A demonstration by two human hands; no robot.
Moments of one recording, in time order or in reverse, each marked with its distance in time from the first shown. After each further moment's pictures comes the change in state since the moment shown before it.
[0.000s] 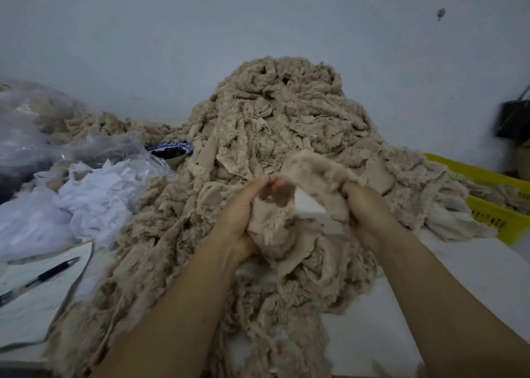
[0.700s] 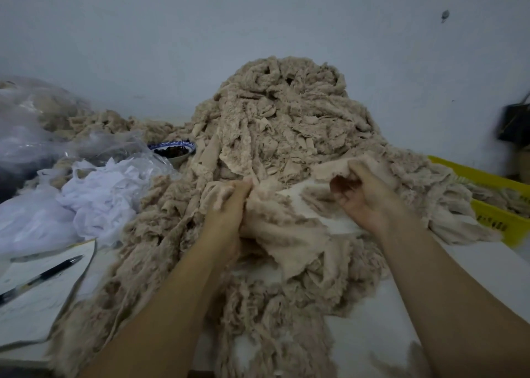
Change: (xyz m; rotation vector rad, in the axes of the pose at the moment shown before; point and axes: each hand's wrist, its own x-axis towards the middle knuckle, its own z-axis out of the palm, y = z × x) left_hand -0.020 0.015 -0.009 0.453 0.442 0.228; right_hand 0.045 -0.005 0.000 0.733 -0.038 0.072
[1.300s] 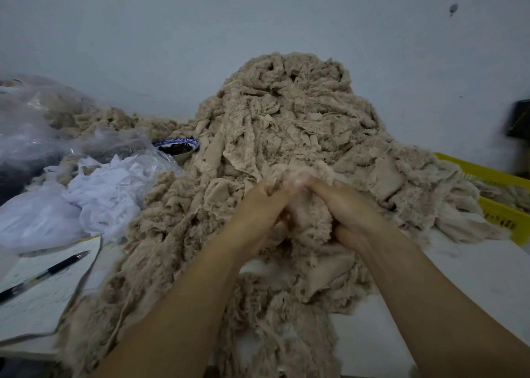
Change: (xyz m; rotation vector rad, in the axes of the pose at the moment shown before) left_hand -0.005 -0.005 0.026 0.144 -0.404 0.080; right_hand -0.052 0.035 0.026 -0.464 -0.331 0.004
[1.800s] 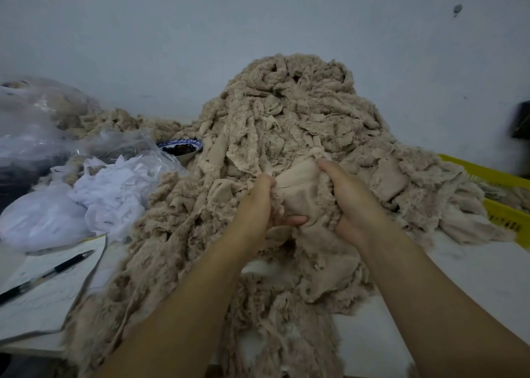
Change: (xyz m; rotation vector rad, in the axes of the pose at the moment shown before) left_hand 0.000 0.005 -0.002 -0.231 0.172 -0.110; right_hand 0.003 -0.011 0.004 0.034 0.119 0.002
